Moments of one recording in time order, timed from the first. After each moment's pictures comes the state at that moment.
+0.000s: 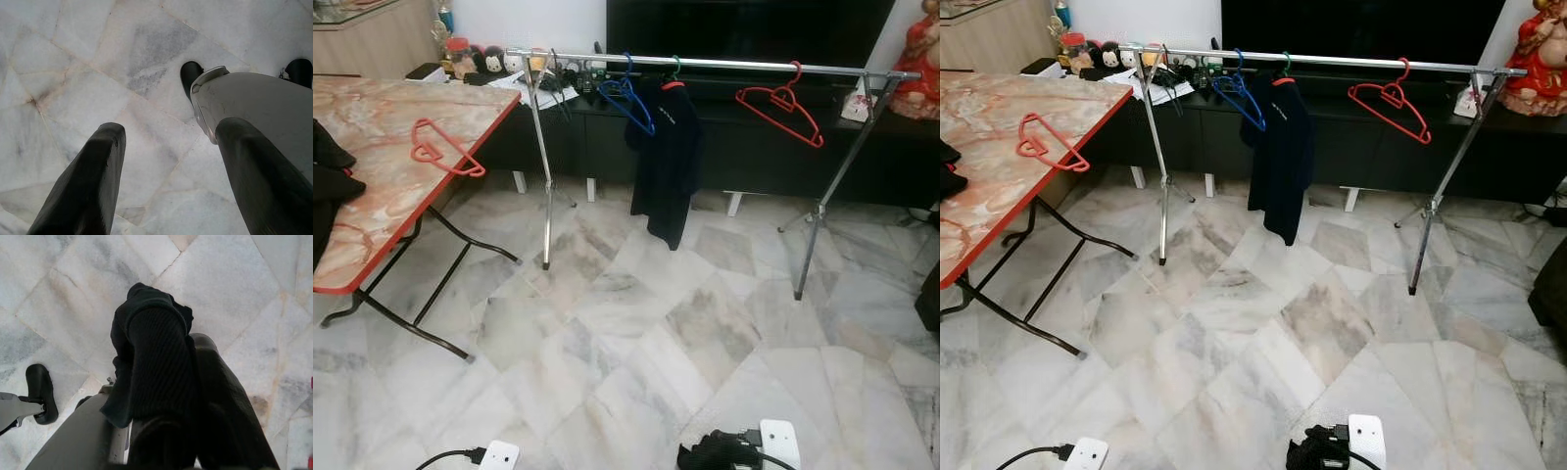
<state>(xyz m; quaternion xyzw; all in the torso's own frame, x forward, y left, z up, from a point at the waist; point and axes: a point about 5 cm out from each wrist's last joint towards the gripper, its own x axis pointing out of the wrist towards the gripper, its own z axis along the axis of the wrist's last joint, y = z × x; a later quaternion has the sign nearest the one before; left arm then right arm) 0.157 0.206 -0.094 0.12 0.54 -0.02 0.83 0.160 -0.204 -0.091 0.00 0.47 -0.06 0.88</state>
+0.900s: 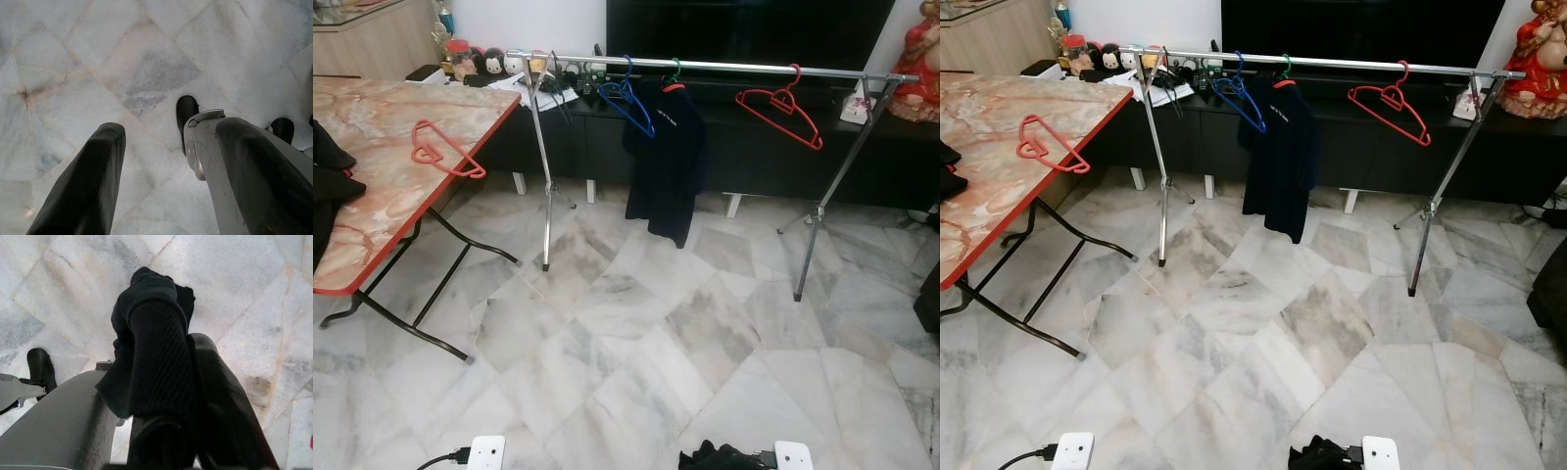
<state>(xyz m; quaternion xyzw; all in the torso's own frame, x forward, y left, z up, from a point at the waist) 0.159 0.210 -0.092 0.04 0.49 0.07 0.87 0.135 -0.218 -0.098 0.02 0.50 -0.06 0.86</state>
